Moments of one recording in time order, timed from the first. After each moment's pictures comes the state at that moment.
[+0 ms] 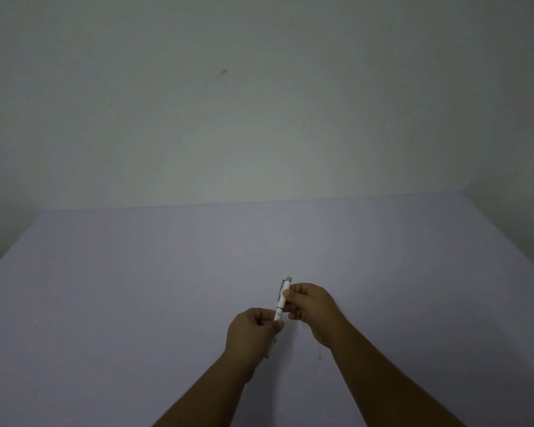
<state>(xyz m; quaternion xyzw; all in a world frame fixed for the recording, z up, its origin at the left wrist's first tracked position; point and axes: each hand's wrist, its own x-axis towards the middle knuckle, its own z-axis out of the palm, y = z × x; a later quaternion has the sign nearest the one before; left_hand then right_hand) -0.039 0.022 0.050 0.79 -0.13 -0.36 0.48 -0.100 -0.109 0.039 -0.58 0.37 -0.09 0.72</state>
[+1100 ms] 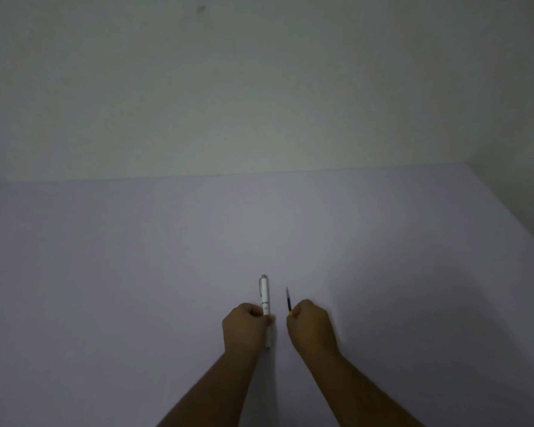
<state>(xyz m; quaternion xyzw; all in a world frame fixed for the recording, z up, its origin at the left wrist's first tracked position) -0.041 -0.003 -0.027 0.88 -0.07 -0.29 0.38 -0.120 -0.088 -0.032 -0.78 0.52 0.02 0.34</state>
